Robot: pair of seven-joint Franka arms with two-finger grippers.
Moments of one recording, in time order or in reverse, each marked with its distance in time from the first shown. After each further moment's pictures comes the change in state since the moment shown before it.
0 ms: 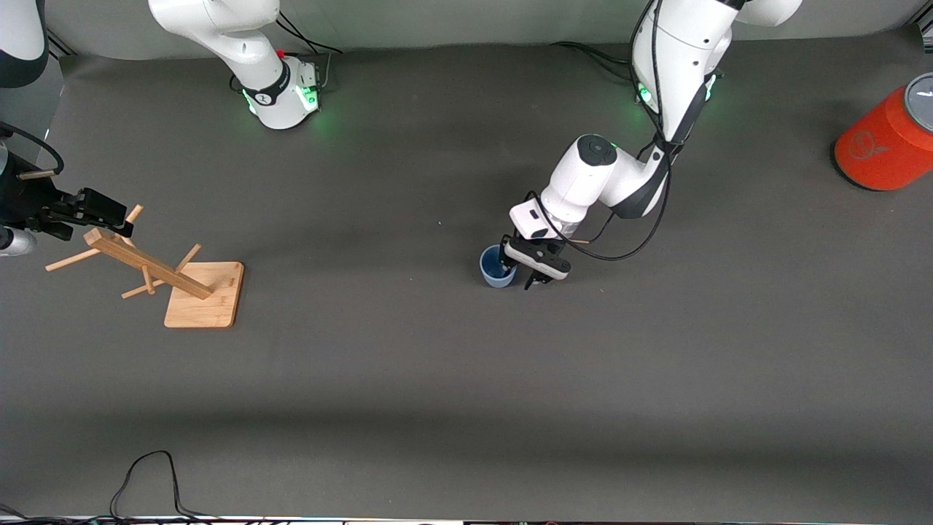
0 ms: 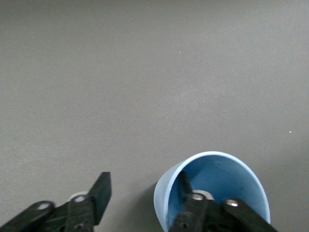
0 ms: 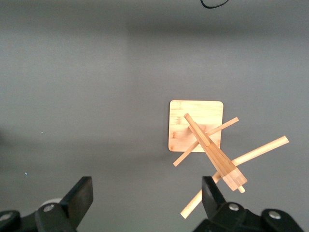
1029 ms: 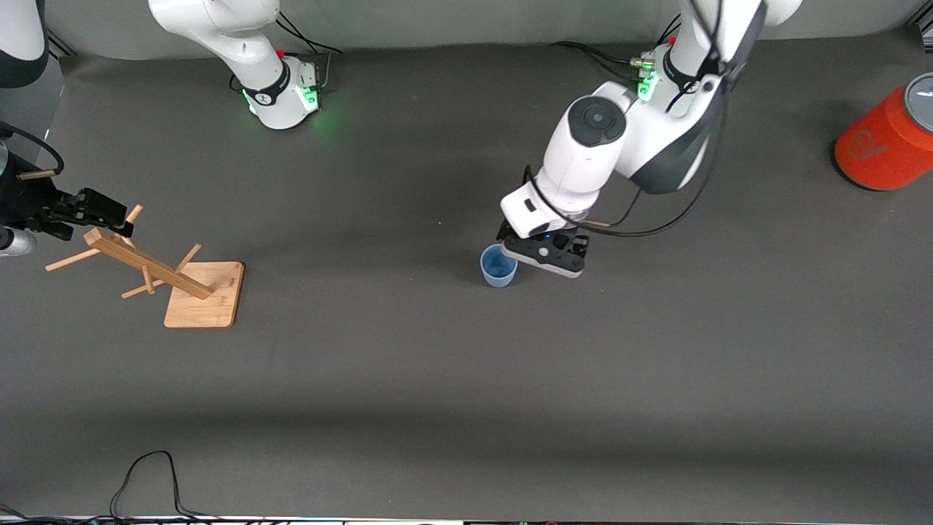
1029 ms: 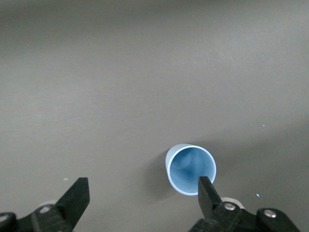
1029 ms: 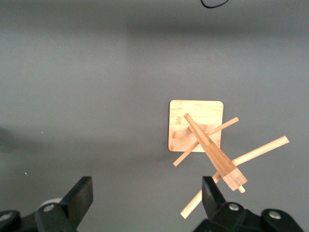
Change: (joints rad) left arm 0.041 -0.217 0.006 0.408 -0.003 -0.951 -0.050; right arm 0.000 0.000 0.000 0.000 0.000 0.000 0.000
